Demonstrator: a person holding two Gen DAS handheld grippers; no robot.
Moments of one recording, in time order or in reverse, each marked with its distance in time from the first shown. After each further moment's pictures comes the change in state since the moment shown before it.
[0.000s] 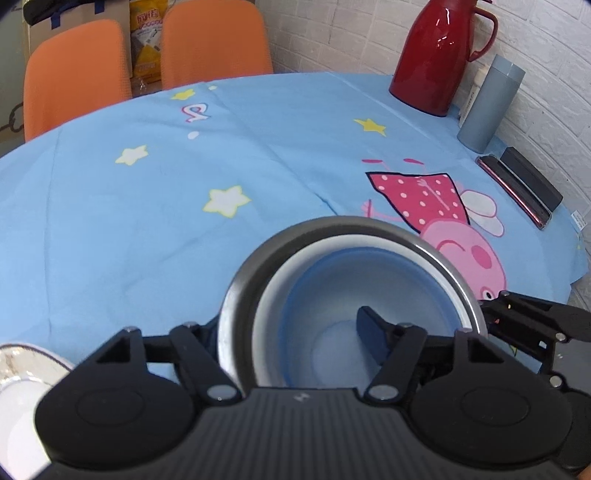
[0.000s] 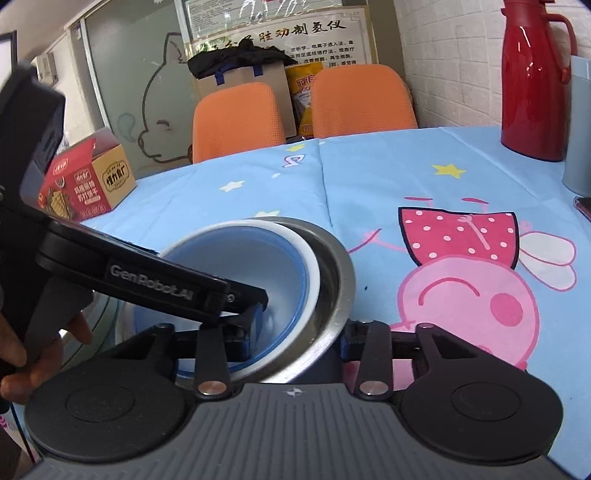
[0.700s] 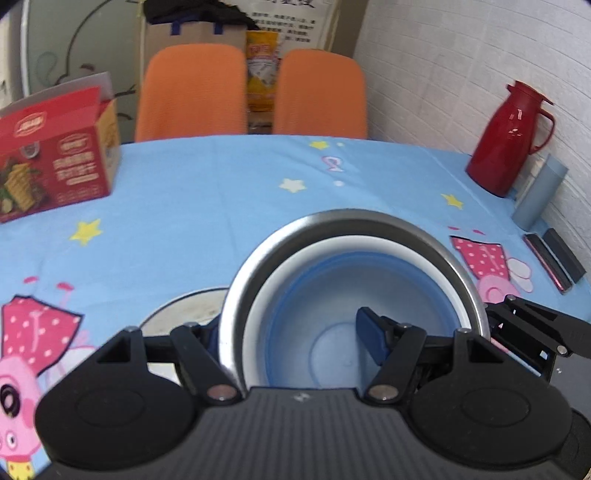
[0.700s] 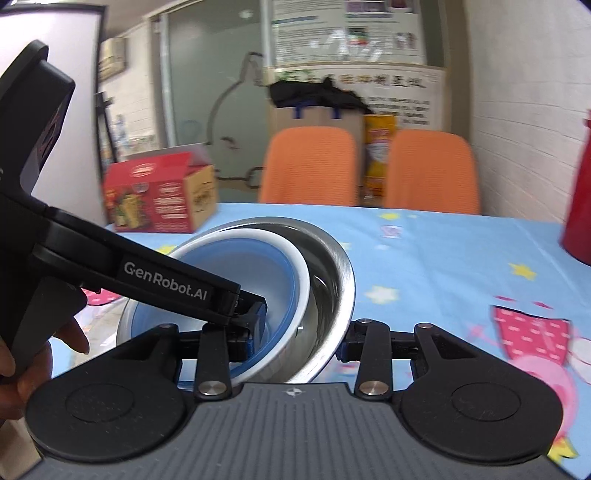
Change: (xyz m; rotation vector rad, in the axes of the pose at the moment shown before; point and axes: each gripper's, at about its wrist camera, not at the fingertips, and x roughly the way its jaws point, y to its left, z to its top) left arm -0.131 0.092 -0.048 -0.212 -0.157 0.191; right arm -0.009 0.126 0.026 -0.220 -0.107 0.174
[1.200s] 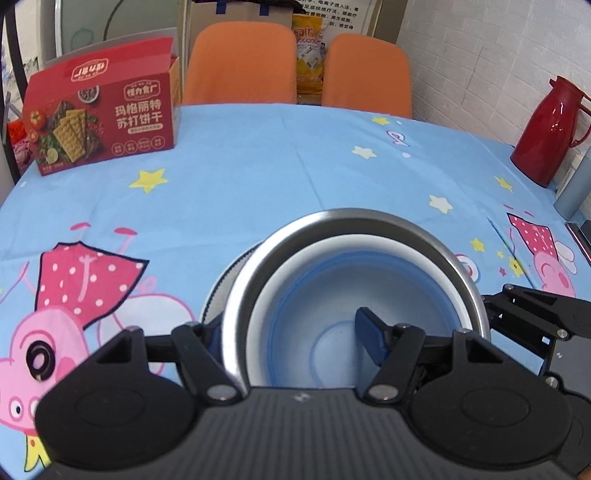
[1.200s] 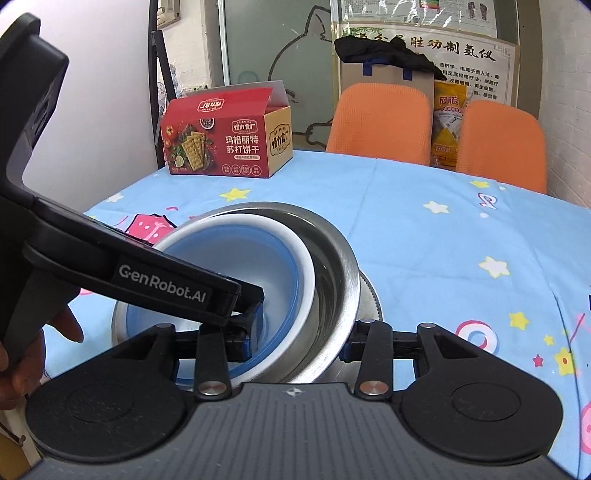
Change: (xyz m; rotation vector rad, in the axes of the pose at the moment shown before) left arm 0.005 0.051 -0.037 -0.024 0.024 0.069; right arm 0.037 0.039 -0.017 -0.057 0.139 0.102
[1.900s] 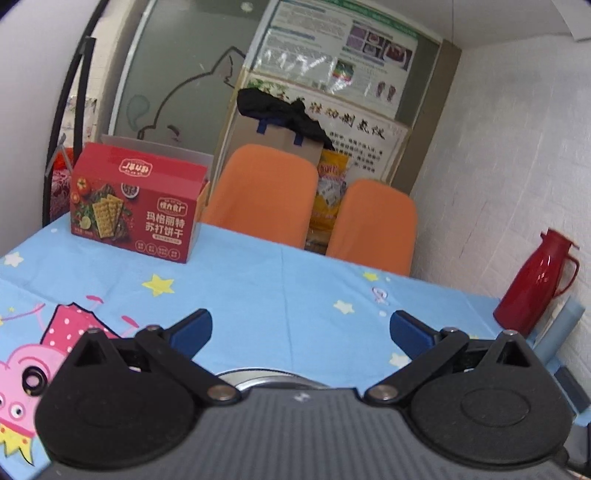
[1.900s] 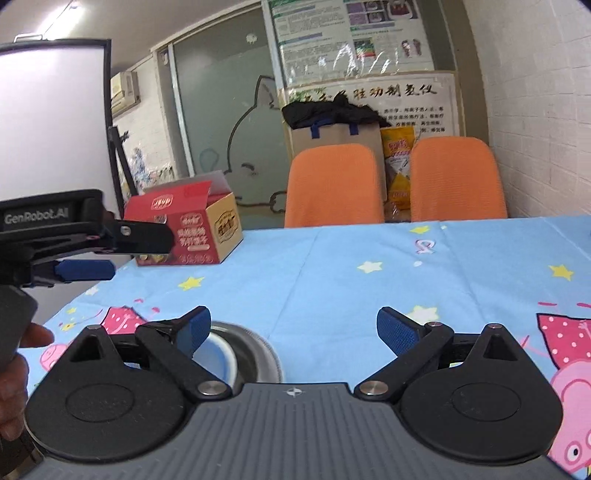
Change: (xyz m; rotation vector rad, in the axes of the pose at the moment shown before) left arm -0.066 -0.027 0.015 -0.255 -0.466 0.007; right arm -0.045 -0.069 0.009 0.202 -0.288 -0.108
